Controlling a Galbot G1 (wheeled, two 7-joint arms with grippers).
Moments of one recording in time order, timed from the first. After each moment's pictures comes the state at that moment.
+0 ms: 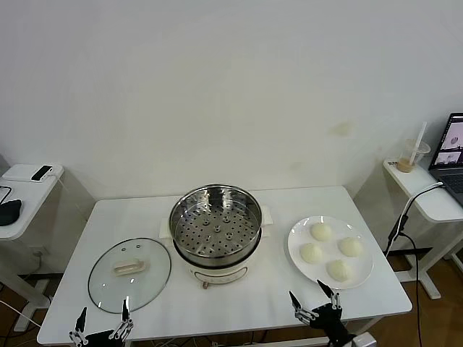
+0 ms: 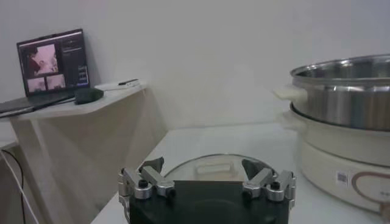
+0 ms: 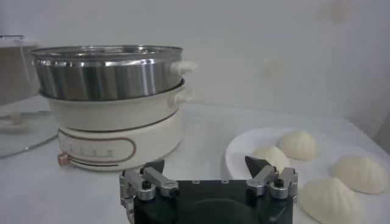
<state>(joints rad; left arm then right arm) 1.97 -1.47 -0.61 -2.20 -0.02 0.00 -0.31 -1.70 1.21 0.57 2.00 0.16 -0.01 -0.18</state>
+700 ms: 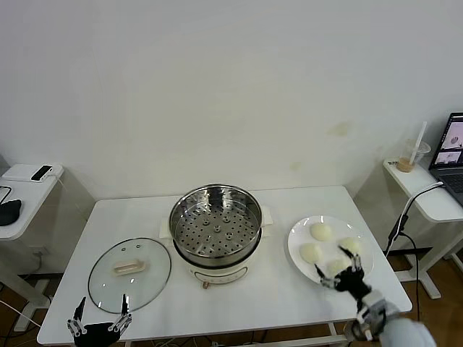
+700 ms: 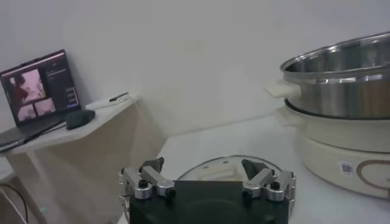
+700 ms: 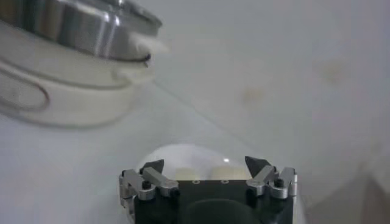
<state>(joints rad) 1.93 -1.48 -0.66 -2.22 0.10 0.08 -0.22 -1.22 0.90 0.56 1.75 -0.22 -0.12 -0.47</state>
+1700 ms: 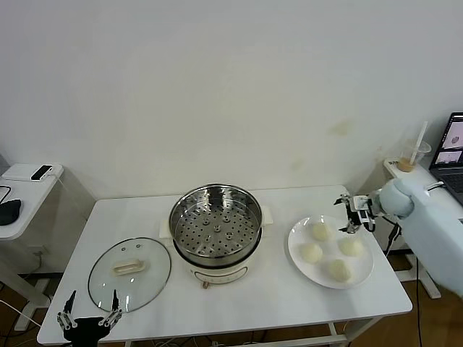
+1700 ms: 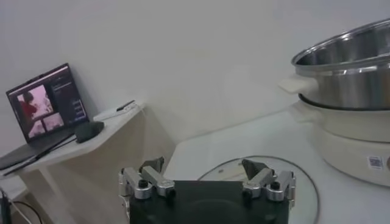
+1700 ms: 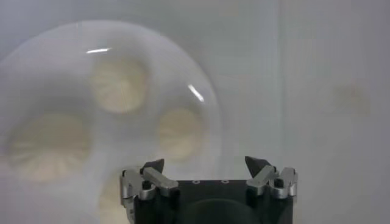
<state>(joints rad) 1.90 -1.46 -0.72 -2.21 0.11 0.10 -0.19 -0.18 0.81 -0.33 1.05 -0.45 0.00 -1.10</state>
